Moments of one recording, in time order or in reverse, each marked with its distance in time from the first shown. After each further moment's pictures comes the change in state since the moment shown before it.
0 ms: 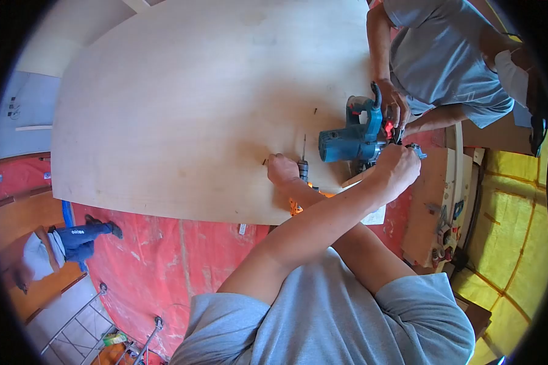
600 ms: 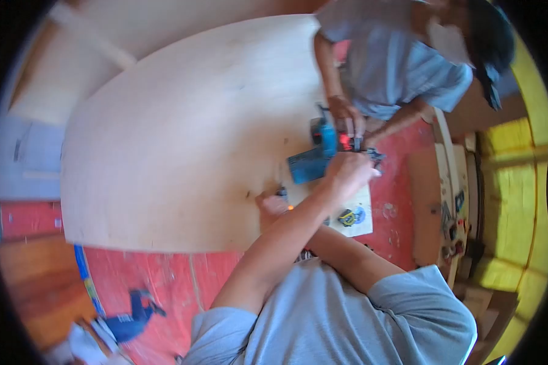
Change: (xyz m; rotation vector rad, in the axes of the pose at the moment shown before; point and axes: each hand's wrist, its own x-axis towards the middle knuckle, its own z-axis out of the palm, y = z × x) left_hand 0.001 -0.007 -0.013 -0.097 -0.080 0.019; right_hand -0.068 0.028 -0.040 0.051 -0.080 -0.195
